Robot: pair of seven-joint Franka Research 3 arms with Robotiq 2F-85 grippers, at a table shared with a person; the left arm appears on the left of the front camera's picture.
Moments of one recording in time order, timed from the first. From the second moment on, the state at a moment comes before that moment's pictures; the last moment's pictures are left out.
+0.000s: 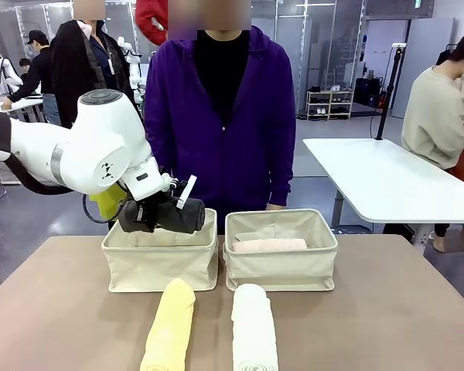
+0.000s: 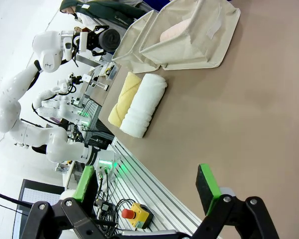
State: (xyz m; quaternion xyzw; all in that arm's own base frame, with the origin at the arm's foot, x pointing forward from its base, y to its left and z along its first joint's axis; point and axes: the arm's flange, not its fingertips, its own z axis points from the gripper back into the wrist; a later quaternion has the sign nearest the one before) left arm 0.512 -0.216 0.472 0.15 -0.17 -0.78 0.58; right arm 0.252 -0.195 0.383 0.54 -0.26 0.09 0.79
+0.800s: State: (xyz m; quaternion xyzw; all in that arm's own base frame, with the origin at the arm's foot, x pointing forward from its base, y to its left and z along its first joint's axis) left arm 0.610 -0.218 0.391 0.15 -0.13 -0.76 0.61; right arm 0.252 -0.195 0.382 0.54 -0.26 0.09 0.79
